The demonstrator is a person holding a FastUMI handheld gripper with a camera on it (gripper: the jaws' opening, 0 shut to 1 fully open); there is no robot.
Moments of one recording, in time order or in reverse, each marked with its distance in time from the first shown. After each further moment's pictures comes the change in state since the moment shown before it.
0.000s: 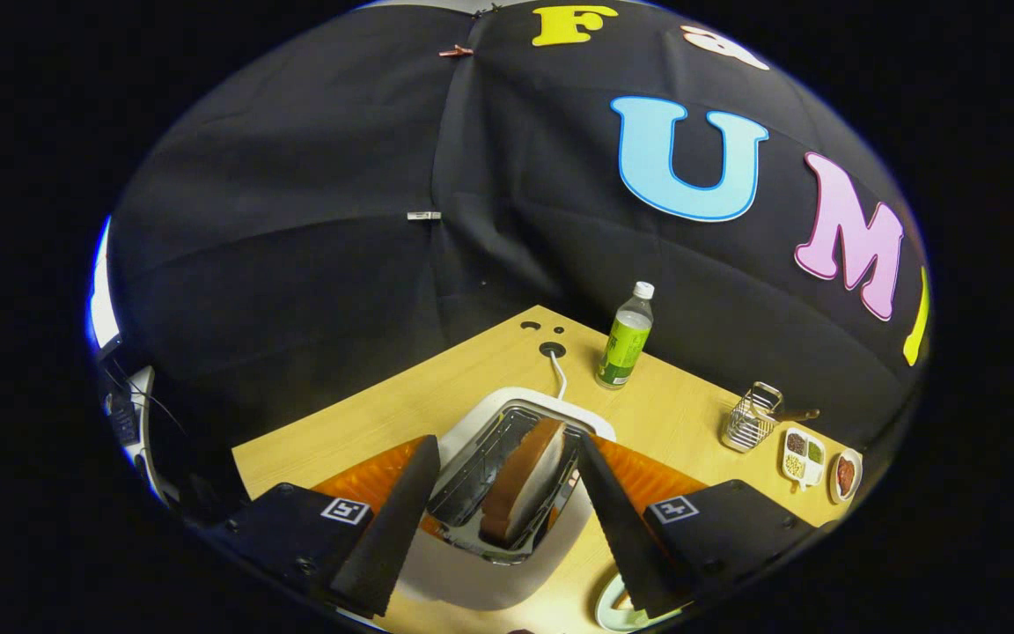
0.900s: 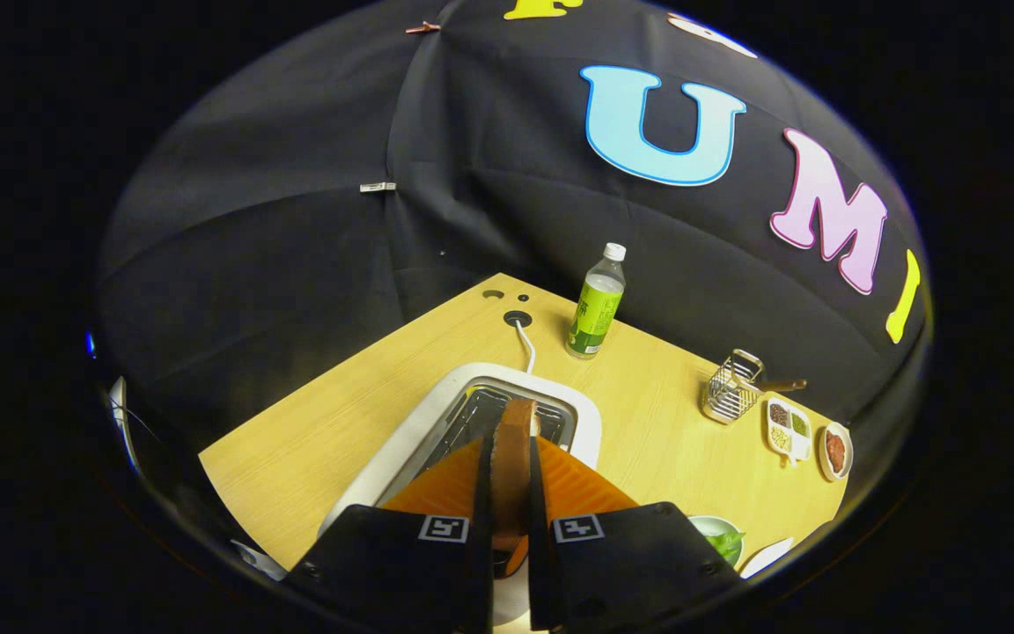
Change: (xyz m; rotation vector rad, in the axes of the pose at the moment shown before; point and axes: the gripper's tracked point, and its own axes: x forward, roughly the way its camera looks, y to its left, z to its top) arm 0.019 -0.015 -0.020 0.073 0.104 -0.092
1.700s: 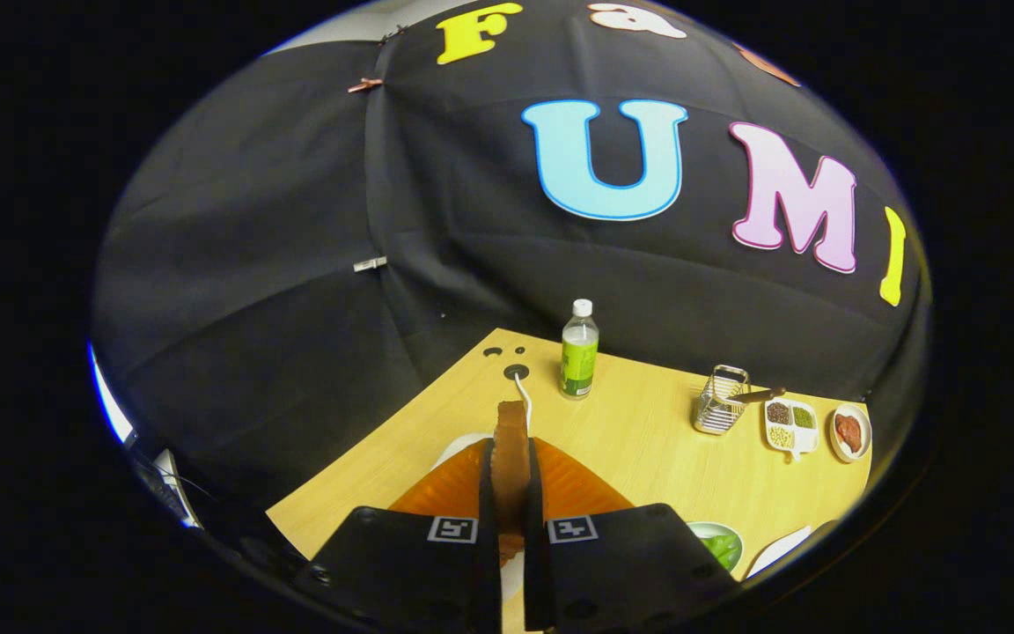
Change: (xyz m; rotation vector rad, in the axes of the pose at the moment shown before) arm -0.068 -0.043 0.080 0.190 -0.141 0.035
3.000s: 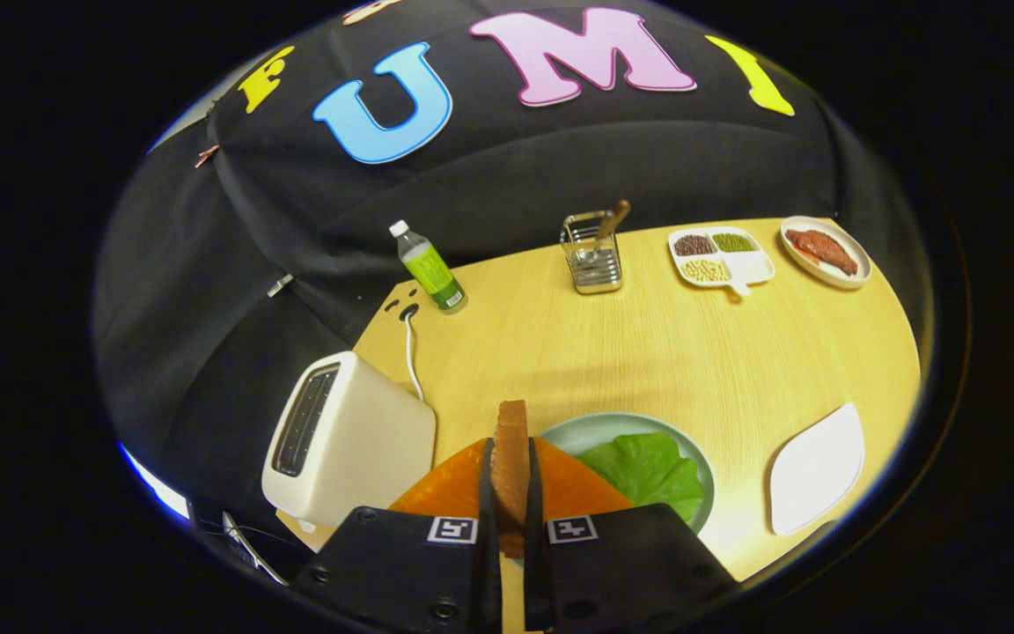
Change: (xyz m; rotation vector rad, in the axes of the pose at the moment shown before) arm -0.035 -0.188 -0.165 0.430 0.203 -0.064
